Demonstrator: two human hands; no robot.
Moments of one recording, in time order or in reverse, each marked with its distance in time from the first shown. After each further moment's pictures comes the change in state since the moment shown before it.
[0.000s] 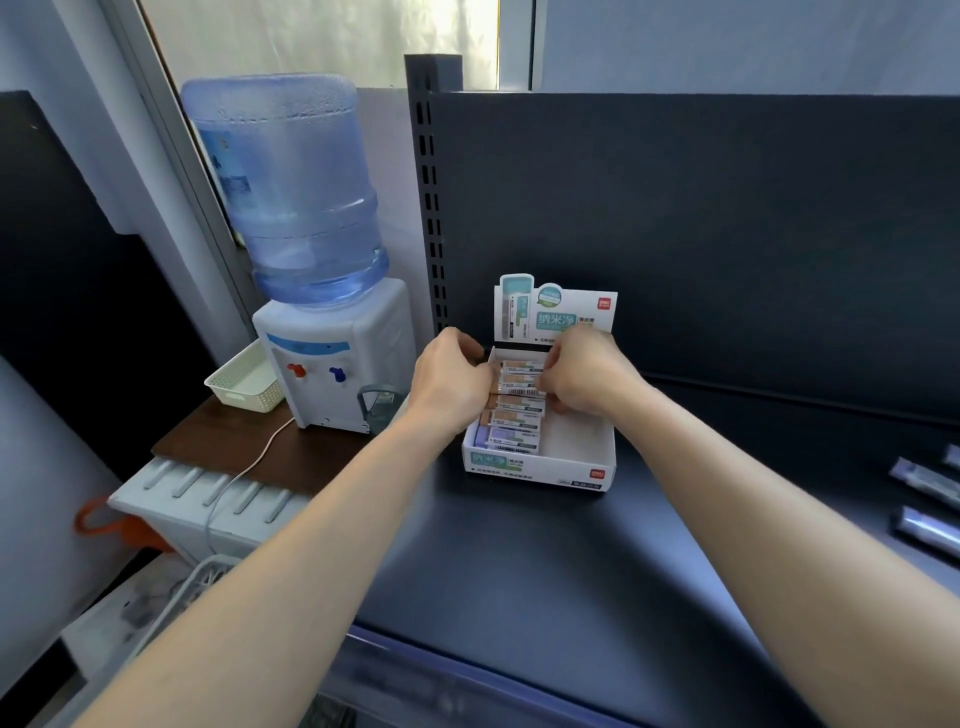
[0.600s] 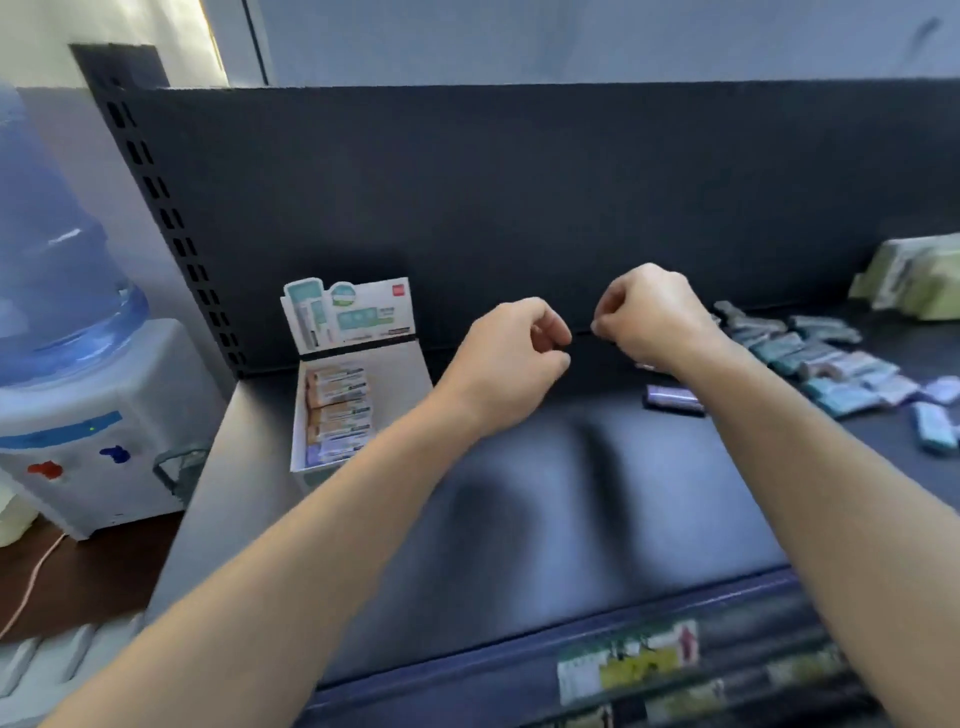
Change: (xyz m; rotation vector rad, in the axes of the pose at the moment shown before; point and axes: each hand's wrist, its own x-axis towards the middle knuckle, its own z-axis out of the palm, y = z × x) left_hand -0.081 0.103 0.063 -0.067 -0.582 0.678; right_hand -0.103 0.101 -0.122 -0.111 0.463 0.335
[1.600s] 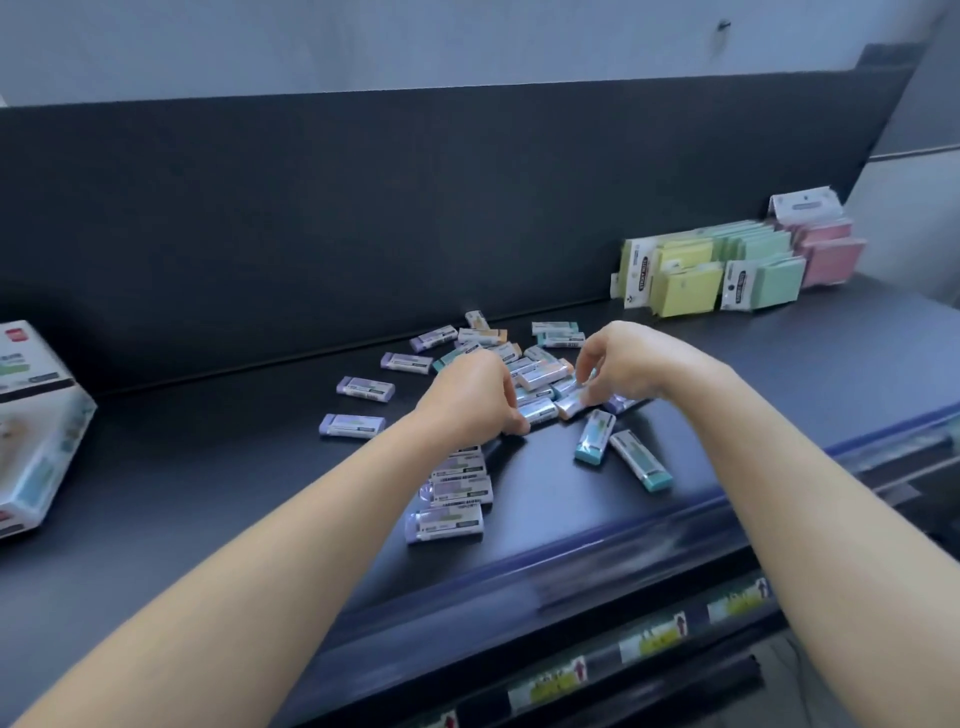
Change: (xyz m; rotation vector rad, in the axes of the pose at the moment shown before) left_hand 0.084 0.146 0.239 0.308 -0.312 -0.139; right_hand 0.036 0.280 -0.134 -0.166 -0.358 0.046
